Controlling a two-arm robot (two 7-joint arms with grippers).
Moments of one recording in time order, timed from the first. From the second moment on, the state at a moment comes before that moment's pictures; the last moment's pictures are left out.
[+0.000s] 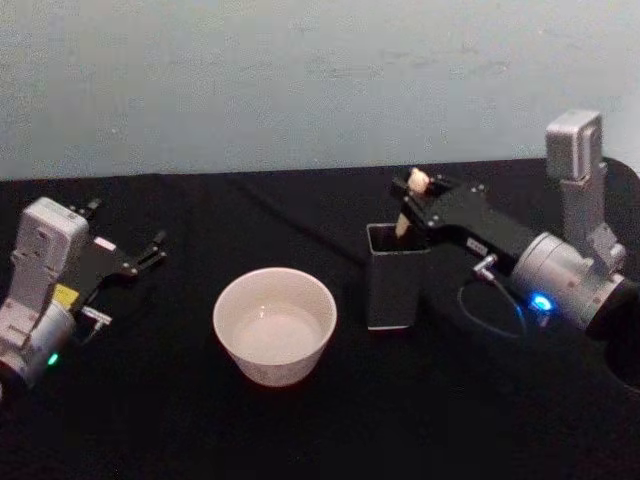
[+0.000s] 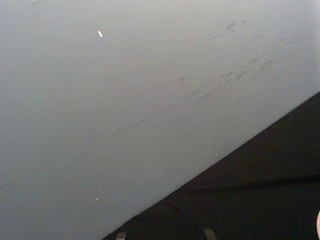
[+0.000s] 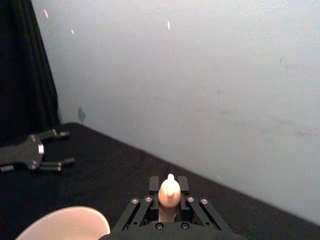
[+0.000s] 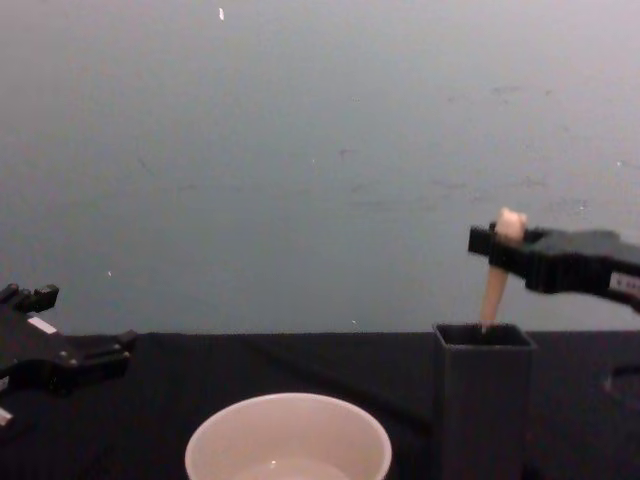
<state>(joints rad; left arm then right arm) -0.20 0.60 0.45 -1.41 -0.25 -0.12 0.03 0.26 0.42 -0.35 -1.51 0.49 0.03 0.43</state>
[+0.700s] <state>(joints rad) -0.20 0.60 0.45 -1.41 -0.25 -0.12 0.03 0.29 0.44 -0.32 -1.60 0.54 -0.03 0.47</state>
